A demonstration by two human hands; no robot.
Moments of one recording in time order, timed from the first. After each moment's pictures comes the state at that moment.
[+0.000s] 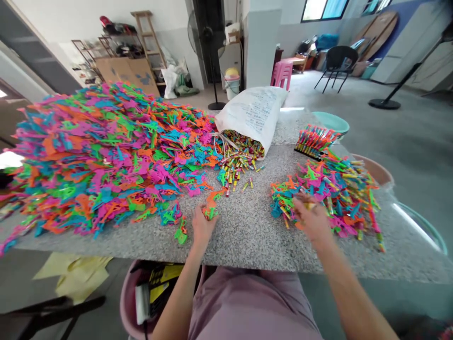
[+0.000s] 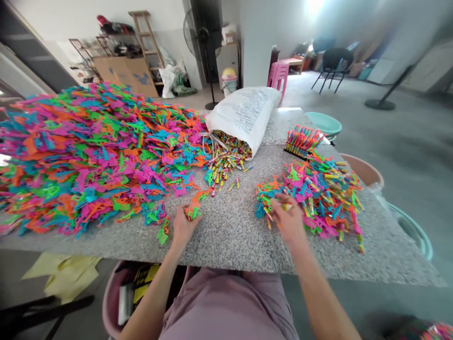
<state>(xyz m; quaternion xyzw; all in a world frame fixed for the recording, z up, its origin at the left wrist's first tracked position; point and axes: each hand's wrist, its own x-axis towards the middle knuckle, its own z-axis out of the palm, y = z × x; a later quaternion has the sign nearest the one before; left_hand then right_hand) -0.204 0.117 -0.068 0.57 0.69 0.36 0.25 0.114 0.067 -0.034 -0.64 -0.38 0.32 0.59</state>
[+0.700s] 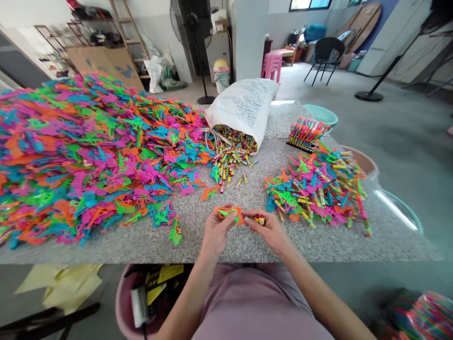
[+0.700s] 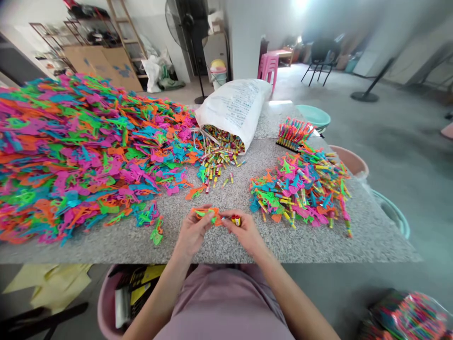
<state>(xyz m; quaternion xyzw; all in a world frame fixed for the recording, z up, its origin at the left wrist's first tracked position) -0.142 0.080 -0.013 0.35 0.45 0.47 0.67 0.018 0.044 -0.020 -0.49 -0.46 0.55 0.51</state>
